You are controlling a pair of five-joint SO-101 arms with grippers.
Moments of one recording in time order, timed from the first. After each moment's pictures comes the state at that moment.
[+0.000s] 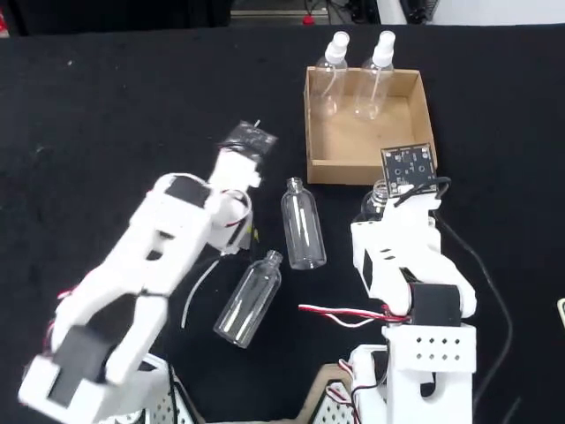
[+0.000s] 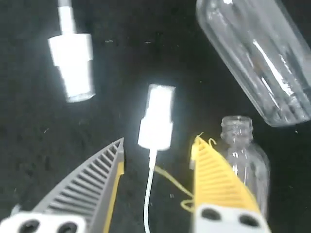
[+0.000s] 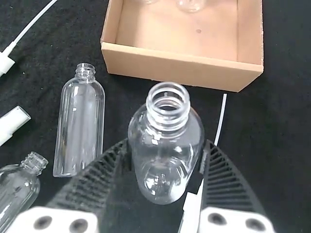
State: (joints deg) left arm 17.6 -13.0 32.4 58.6 -11.4; right arm 2.6 -66.1 57.4 65.7 8.4
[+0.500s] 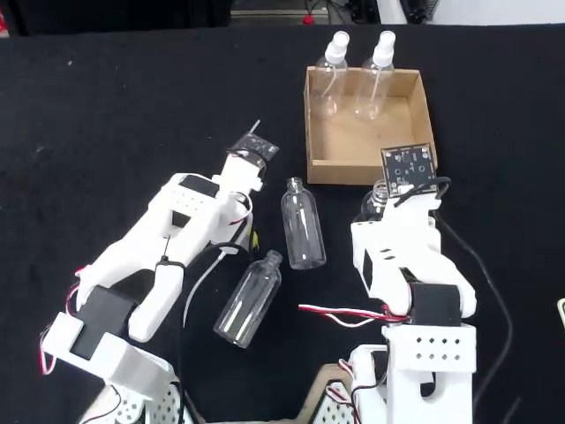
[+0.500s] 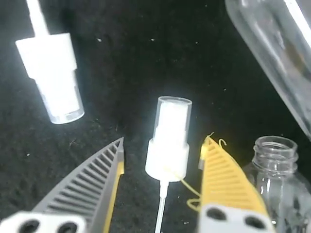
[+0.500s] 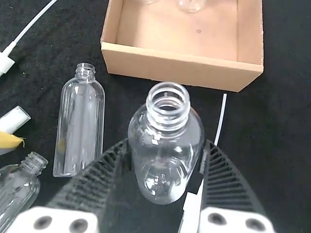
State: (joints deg) left arm 16.2 0.2 30.9 51.6 -14.3; right arm 2.6 -66.1 57.4 65.7 8.4
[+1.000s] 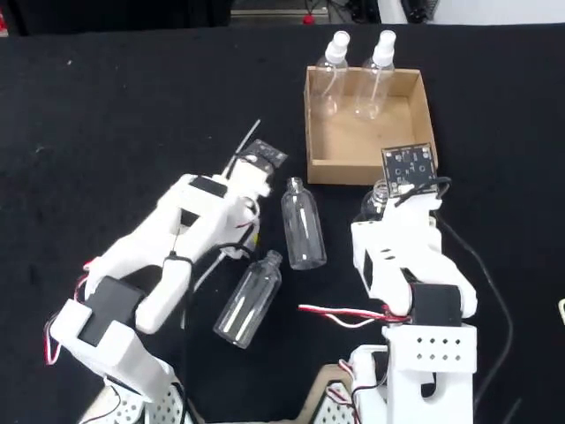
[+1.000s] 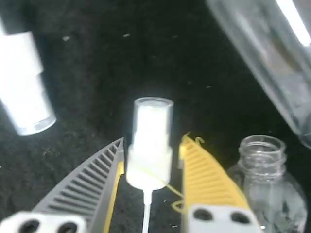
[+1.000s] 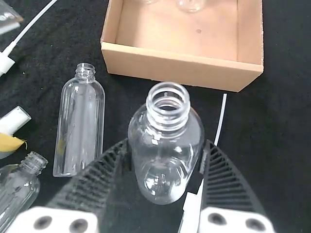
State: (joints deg) left arm 17.1 5.3 29.1 51.6 -14.5; right arm 2.6 -66.1 57.4 65.7 8.4
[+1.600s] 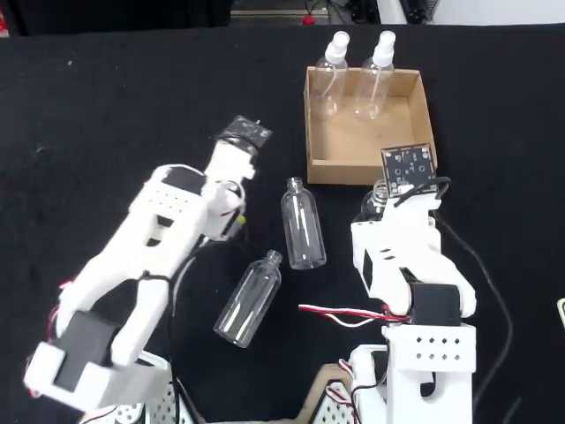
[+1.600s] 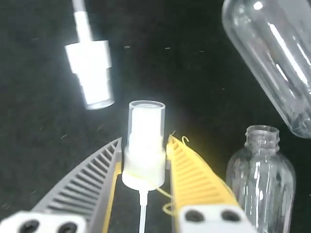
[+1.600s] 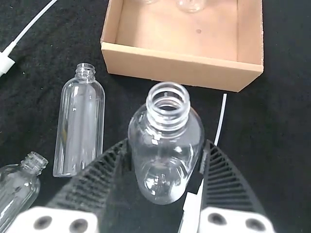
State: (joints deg) left arm 13.5 -9.5 29.3 58.2 -14.5; right arm 2.6 -66.1 57.4 65.7 8.4
